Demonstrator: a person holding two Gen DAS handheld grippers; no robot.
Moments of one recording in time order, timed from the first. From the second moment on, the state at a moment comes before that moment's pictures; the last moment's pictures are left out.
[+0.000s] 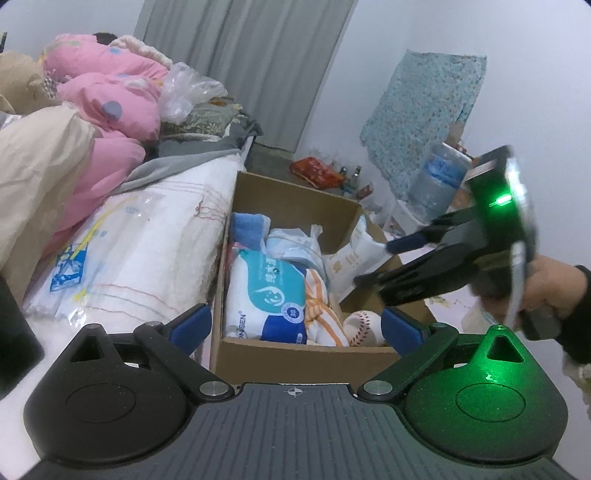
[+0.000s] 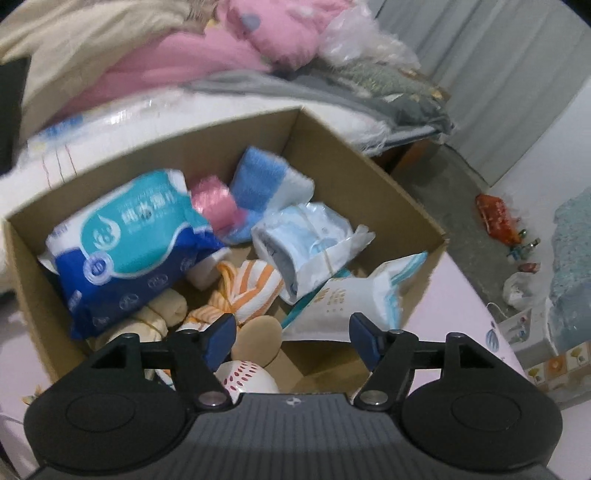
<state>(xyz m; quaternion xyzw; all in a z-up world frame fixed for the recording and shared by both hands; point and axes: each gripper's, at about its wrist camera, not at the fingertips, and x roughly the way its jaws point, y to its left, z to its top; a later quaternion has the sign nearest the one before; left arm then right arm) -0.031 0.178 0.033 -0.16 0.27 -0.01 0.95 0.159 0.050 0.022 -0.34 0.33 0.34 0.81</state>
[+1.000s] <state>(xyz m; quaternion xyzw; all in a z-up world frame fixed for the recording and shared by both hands) -0.077 0.092 0.068 -0.03 0.30 0.12 0.95 -0.026 -0.109 0.062 0.02 0.22 0.21 0.95</state>
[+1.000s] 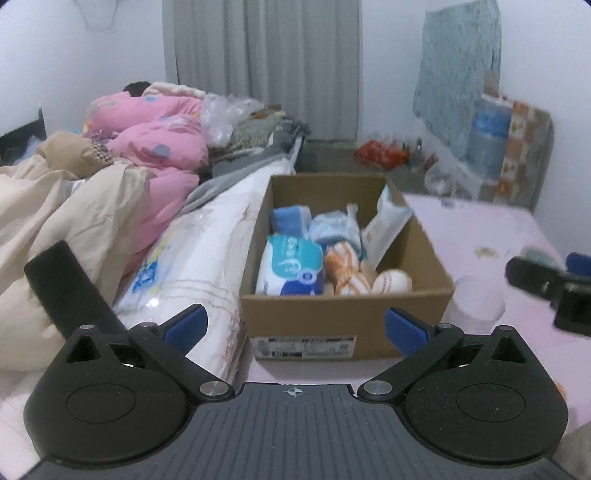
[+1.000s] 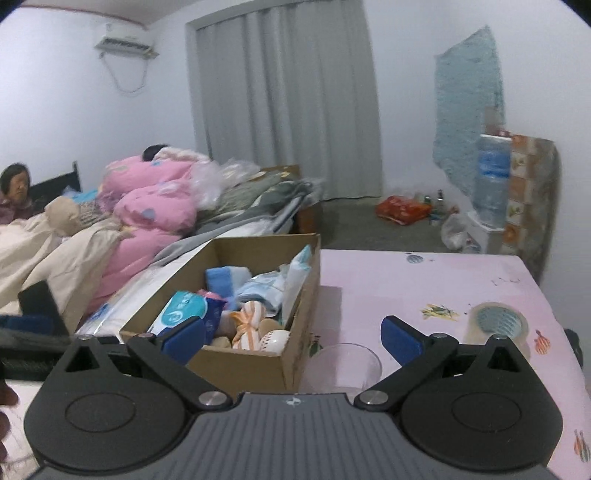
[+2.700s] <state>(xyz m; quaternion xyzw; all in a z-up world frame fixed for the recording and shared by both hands) -0.057 0.115 0.040 -0.04 0.36 0.15 0.92 0.002 -0.066 0.030 0.02 0.34 0.20 0.92</state>
